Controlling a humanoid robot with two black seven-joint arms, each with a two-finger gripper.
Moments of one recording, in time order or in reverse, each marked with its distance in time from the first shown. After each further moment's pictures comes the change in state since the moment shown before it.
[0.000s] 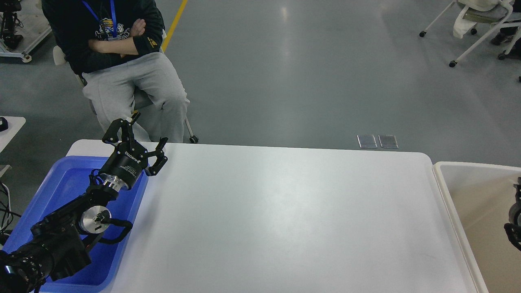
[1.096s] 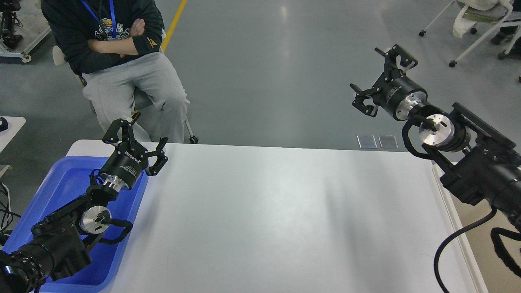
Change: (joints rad) left arm 0.000 0.000 0.000 0.000 0.000 0.000 0.000; right arm 0.209 0.108 0.490 0.776 0.044 0.058 -0.001
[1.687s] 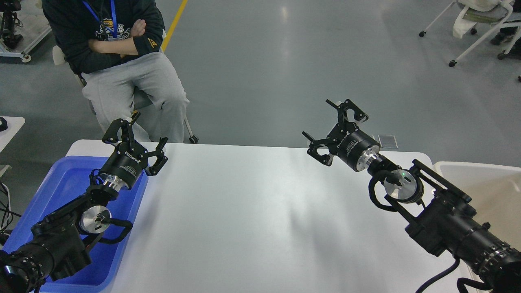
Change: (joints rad) left arm 0.000 0.000 0.000 0.000 0.000 0.000 0.000; right arm -0.235 0.128 0.053 0.055 0.003 0.201 0.003
